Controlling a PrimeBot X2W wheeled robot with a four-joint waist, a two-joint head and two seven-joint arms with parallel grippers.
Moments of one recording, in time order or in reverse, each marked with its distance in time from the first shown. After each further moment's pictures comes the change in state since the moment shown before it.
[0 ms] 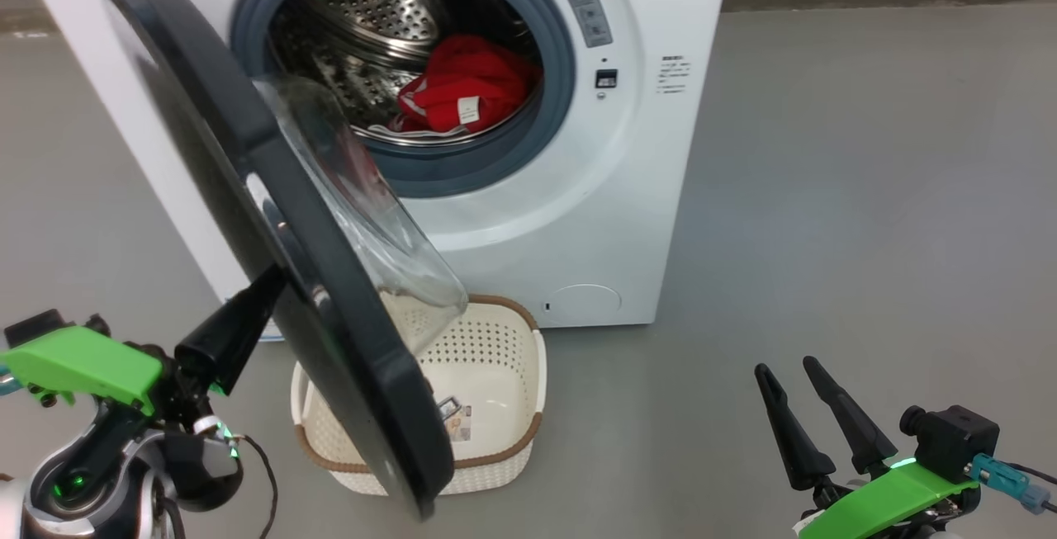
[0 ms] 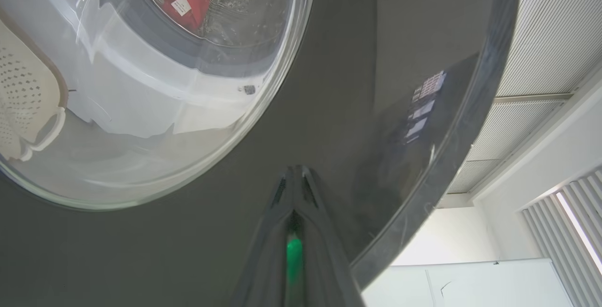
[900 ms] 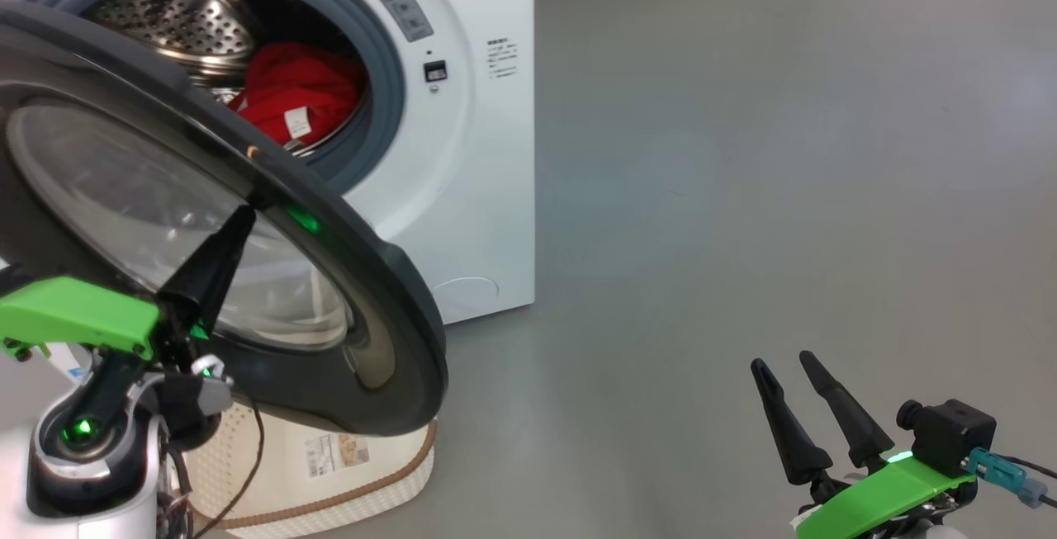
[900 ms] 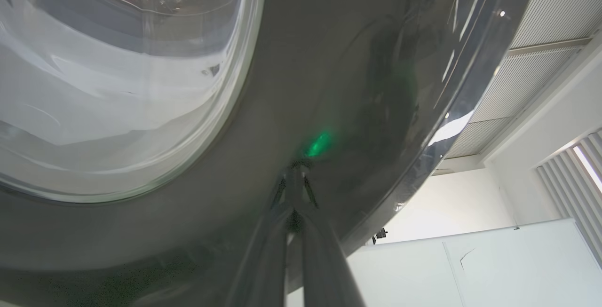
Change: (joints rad) left arm -0.117 0.000 -0.009 0.111 0.089 -0.079 -0.113; right arm -0.010 -0.003 0.008 -0.001 0.000 0.000 0.000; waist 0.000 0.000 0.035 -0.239
